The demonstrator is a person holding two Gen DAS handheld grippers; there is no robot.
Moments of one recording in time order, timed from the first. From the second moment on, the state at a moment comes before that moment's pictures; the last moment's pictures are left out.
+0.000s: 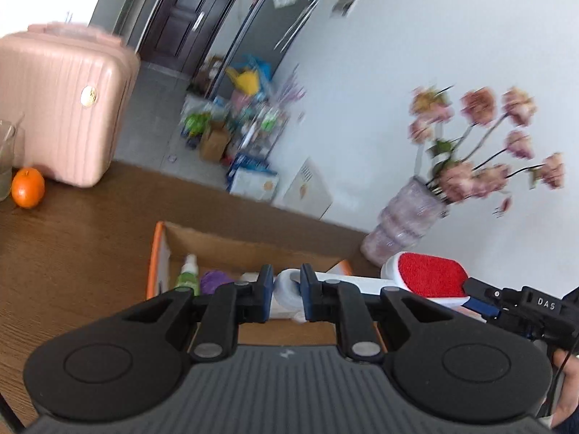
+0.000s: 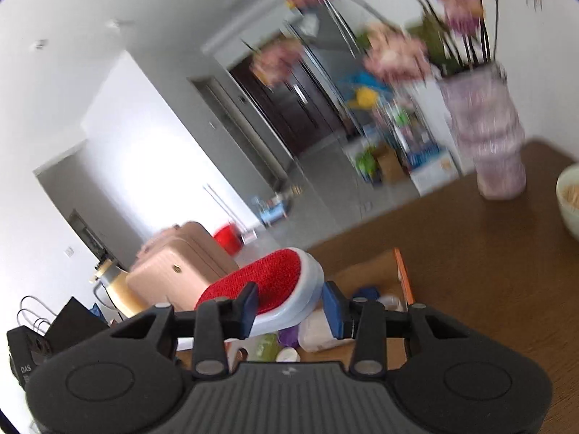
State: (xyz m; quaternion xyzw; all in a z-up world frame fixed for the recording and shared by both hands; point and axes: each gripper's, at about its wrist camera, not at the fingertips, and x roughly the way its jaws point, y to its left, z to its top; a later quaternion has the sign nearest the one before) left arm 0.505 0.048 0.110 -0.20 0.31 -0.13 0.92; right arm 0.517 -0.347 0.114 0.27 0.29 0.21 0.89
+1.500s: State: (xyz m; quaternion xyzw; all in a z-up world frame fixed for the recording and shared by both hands) left arm 0.414 0.015 0.127 -0.01 0.17 0.01 0.99; right arm 0.445 -0.272 0.128 0.07 0.19 0.13 0.97
